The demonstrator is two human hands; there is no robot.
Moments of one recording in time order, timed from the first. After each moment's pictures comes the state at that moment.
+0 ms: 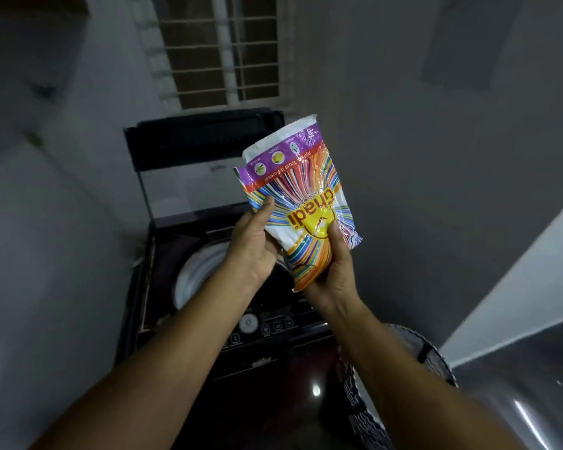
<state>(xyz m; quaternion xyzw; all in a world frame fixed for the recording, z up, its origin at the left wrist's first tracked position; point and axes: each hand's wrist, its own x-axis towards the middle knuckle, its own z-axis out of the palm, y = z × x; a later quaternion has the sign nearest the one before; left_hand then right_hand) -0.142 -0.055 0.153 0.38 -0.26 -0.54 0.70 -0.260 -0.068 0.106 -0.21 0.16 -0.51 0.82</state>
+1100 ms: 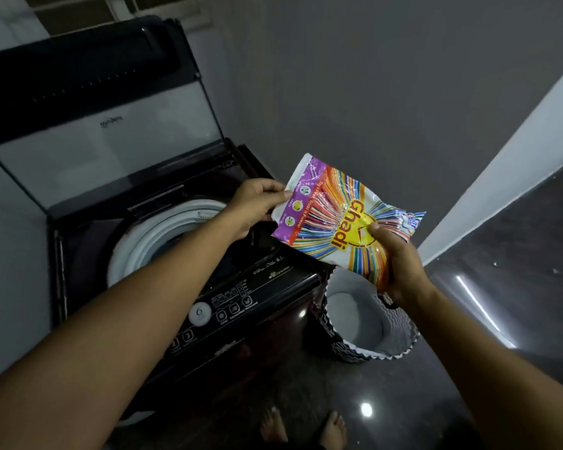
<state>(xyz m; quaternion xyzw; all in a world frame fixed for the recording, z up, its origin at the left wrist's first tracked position) -0.175 -0.192 0.056 0.59 -0.50 -0.53 0.35 -0.441 -0.117 -0.006 -0.19 0.47 -0.55 0.67</state>
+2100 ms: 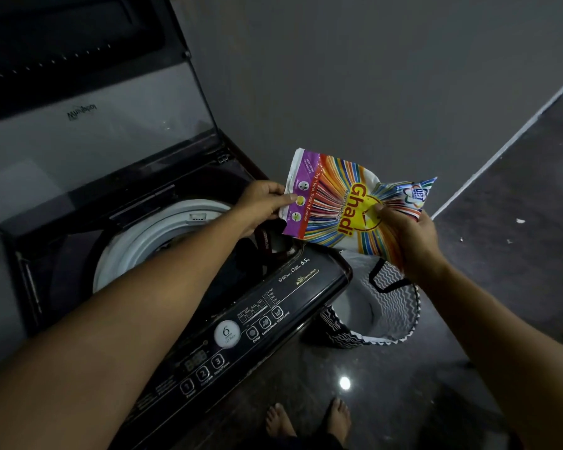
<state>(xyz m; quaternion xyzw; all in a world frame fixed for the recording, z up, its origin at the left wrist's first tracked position) -0.128 -0.236 0.013 0.55 -0.54 -0.57 0.29 -0.390 -0.145 0.010 -0.31 0.59 -0.58 0.47</state>
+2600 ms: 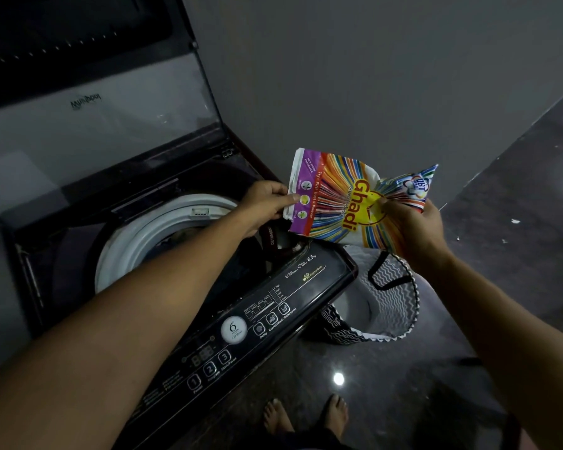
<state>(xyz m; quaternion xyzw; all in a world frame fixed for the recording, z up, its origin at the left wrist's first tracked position) -0.119 -0.236 -0.002 0.54 -0.53 -0.59 0.30 -0.385 -0.154 0.017 -0.35 0.61 -0.55 0.44</state>
